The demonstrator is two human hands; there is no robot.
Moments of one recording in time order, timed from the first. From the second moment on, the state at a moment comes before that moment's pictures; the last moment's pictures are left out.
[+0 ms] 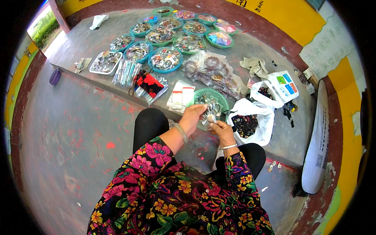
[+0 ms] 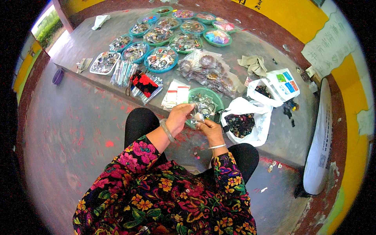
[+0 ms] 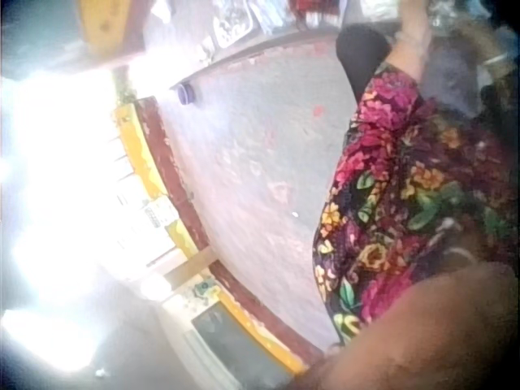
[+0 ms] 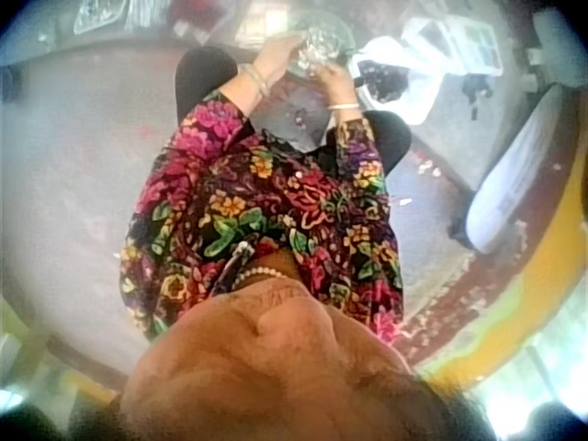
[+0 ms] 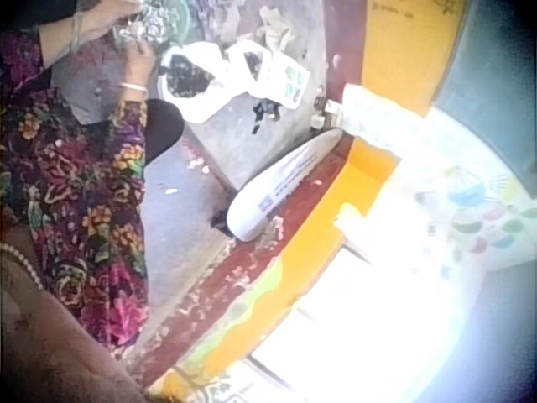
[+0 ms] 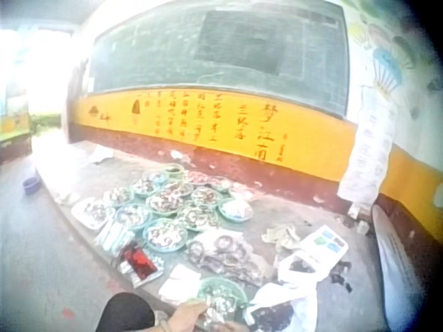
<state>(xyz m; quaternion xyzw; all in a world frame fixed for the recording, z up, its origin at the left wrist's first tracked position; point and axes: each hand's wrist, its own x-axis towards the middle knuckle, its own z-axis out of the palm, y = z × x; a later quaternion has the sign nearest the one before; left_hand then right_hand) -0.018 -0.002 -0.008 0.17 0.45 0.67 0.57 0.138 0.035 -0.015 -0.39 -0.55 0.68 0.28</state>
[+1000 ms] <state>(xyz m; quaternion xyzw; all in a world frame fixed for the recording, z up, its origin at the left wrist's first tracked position) -0.019 -0.006 0.002 0.25 0.50 0.61 0.56 0.143 0.043 -0.011 -0.41 -0.53 0.65 0.35</state>
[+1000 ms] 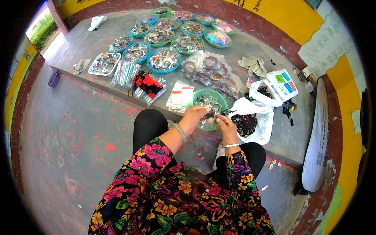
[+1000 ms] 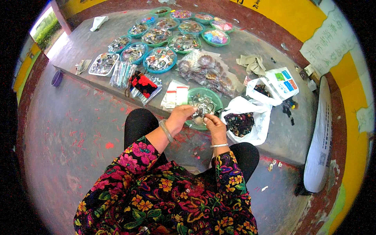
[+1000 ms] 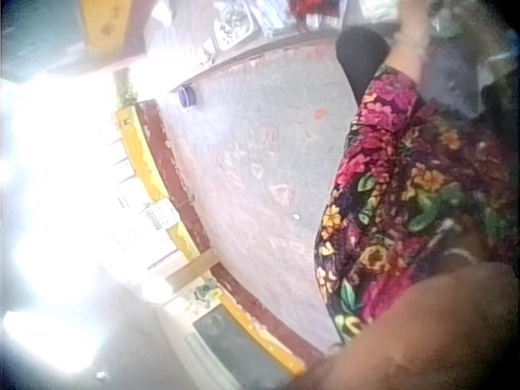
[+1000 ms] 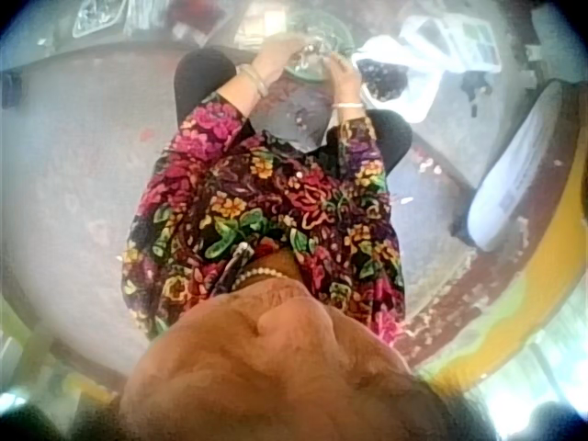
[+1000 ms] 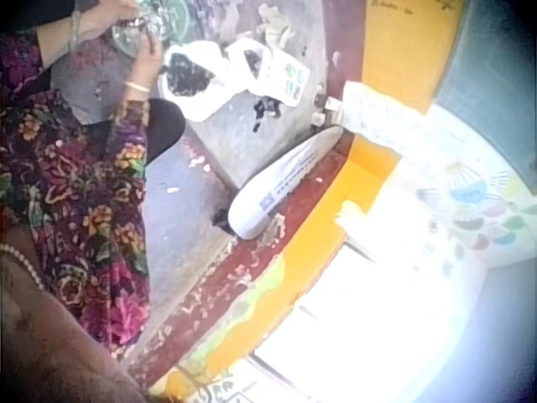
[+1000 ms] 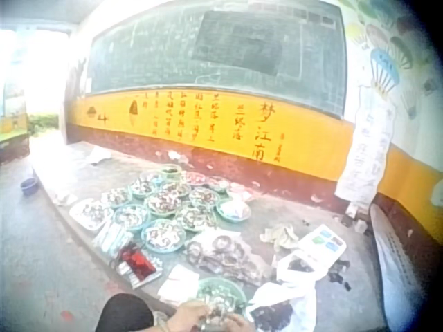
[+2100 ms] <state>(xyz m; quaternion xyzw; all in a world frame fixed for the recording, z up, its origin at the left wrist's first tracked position) -0.019 -0.016 -0.007 0.20 0.57 0.56 0.57 0.147 0.035 -0.025 -0.42 -0.47 0.76 0.14</state>
